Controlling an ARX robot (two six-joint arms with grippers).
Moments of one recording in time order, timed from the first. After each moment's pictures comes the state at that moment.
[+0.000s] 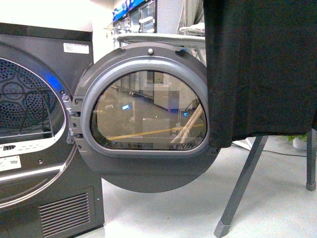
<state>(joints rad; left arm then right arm) 0.19 0.24 0.10 -0.25 0.42 -0.09 0.00 0.00 0.01 0.00 0.00 0.00</state>
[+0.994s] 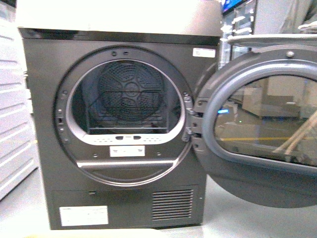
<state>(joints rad) 0.20 0.25 0.11 -0.25 0.42 -0.10 0.00 0.00 0.01 0.00 0.00 0.00</state>
